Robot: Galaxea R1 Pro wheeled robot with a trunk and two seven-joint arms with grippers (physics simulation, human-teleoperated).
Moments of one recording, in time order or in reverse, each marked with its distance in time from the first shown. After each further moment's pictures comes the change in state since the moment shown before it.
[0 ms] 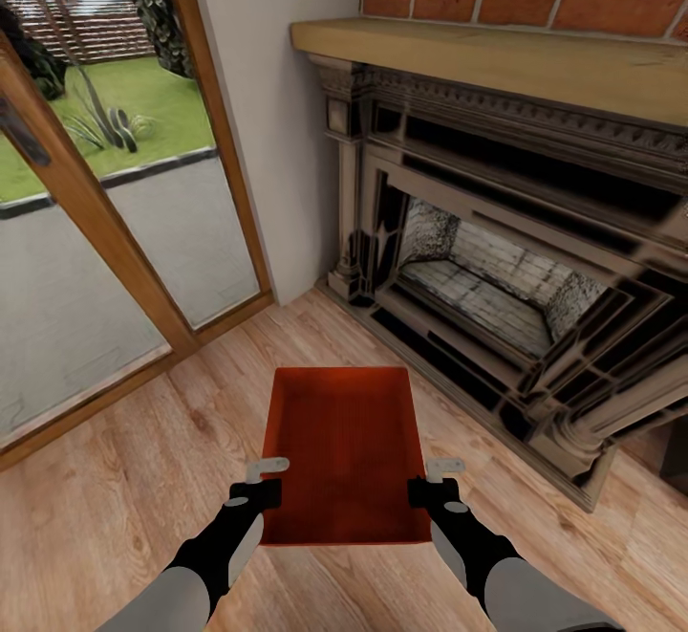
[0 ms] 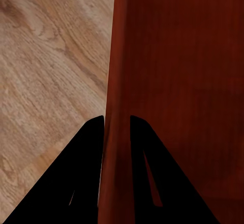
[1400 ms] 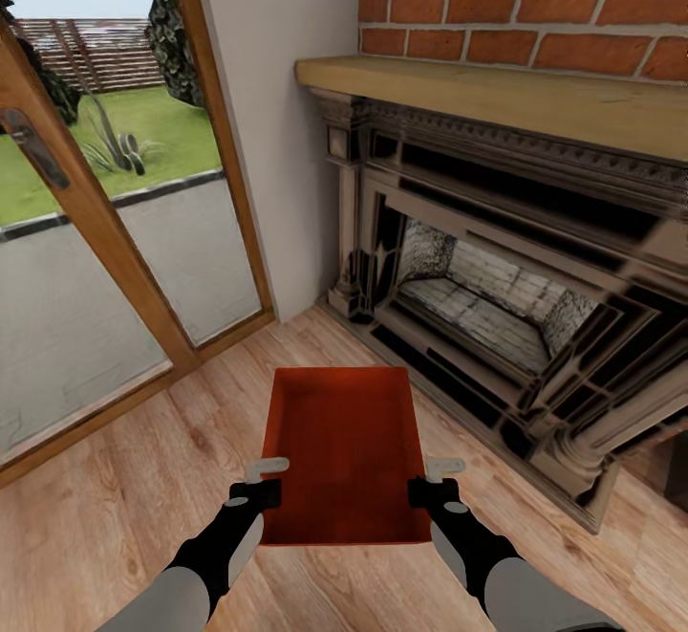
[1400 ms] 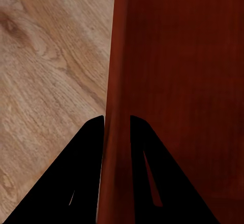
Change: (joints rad) left arm 0.000 0.000 0.001 -0.001 0.000 0.001 0.000; right arm 0.000 0.000 0.001 0.001 -0.002 -0.001 0.000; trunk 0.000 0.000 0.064
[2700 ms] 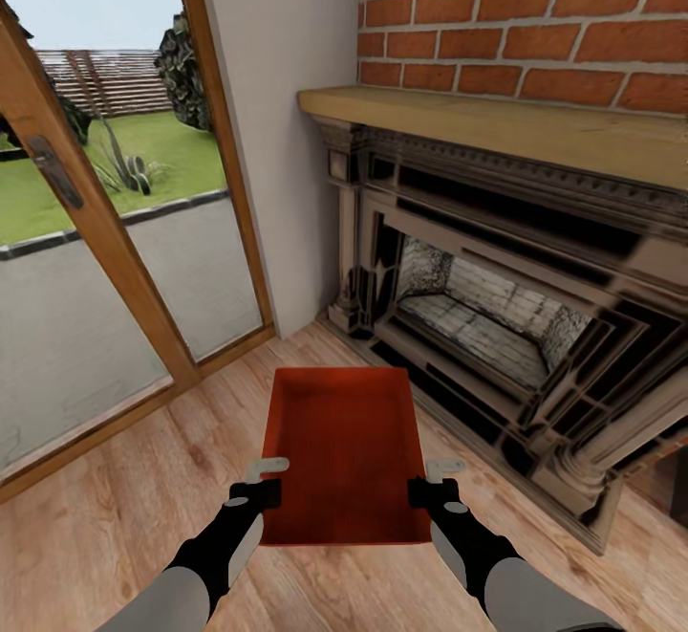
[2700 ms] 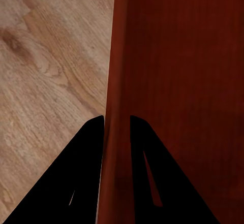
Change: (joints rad) left arm 0.000 0.000 0.001 0.001 -0.001 0.000 -0.001; right arm 0.000 0.000 0.001 0.001 -0.001 0.000 0.000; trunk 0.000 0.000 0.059
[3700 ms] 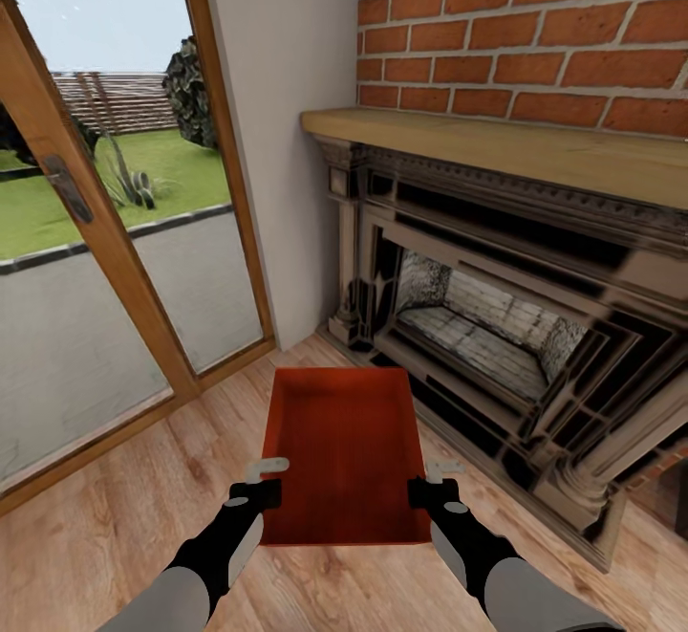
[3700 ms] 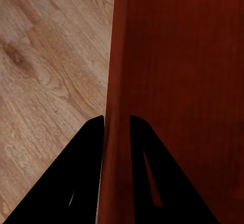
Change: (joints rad) left arm 0.000 0.000 0.001 0.000 0.000 0.000 0.000; right arm 0.000 0.000 0.000 0.000 0.000 0.000 0.000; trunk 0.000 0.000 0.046
